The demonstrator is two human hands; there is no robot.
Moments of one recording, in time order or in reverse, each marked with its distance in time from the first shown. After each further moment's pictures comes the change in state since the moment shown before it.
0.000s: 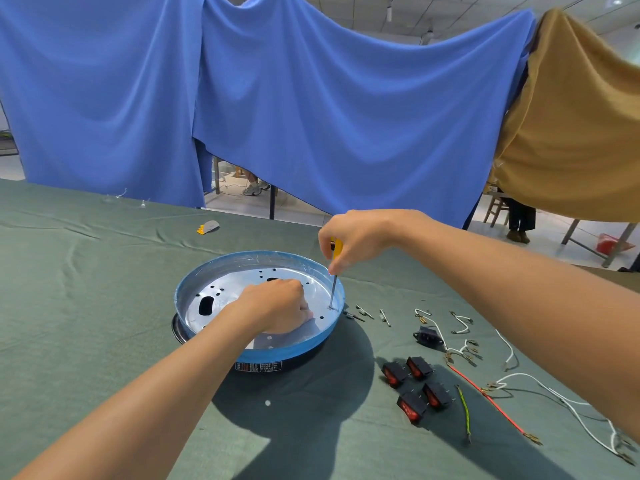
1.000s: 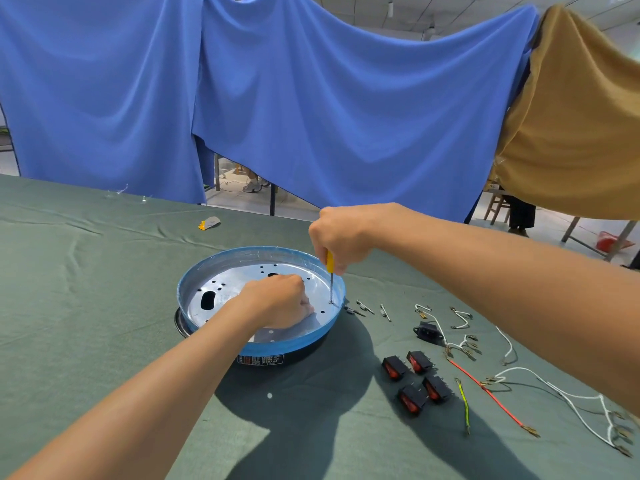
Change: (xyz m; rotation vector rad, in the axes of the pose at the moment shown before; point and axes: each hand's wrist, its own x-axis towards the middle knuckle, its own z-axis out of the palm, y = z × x) left_hand -0.007 0.001 -0.002 -0.005 0.003 0.013; right_hand 0.001 -0.026 -0.003 -0.330 0.017 -0.121
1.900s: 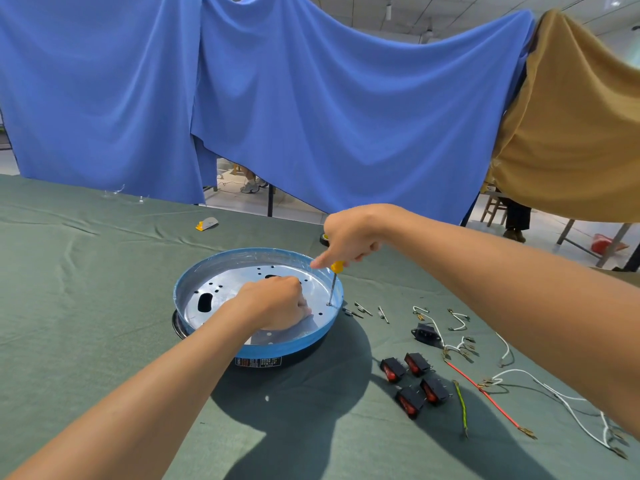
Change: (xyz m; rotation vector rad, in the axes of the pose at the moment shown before) left_hand 0.006 -0.006 0.004 -0.011 0.006 0.000; right_hand 0.001 0.009 0.001 0.329 -0.155 0.278
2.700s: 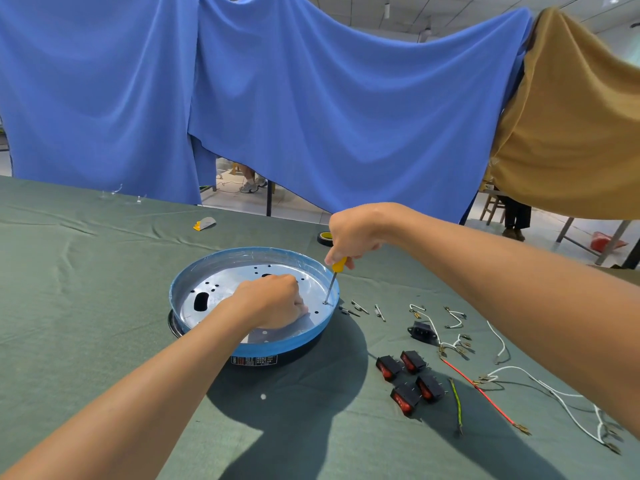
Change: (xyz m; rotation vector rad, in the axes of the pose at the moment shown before) left_hand 0.004 -0.001 0.002 -0.013 0.003 -0.017; right_hand 0.001 0.012 0.003 0.010 -0.023 0.031
